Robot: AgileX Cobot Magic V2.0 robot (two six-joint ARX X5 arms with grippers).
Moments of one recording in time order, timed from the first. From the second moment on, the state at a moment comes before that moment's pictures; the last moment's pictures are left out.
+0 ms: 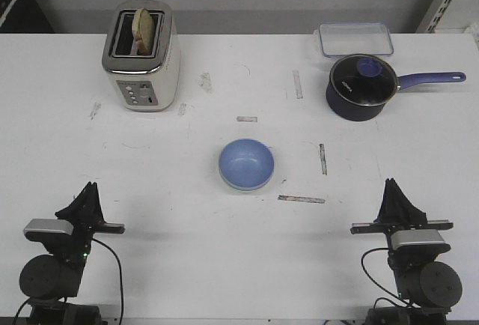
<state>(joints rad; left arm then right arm) -0.07 0.18 0.24 0.10 -0.02 -0.06 0.06 0.21 0.32 0.01 0.00 0.01</state>
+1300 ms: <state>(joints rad) -0.05 0.01 0.03 0.09 -0.02 -0.04 0.06 0.21 0.32 0.01 0.00 0.01</state>
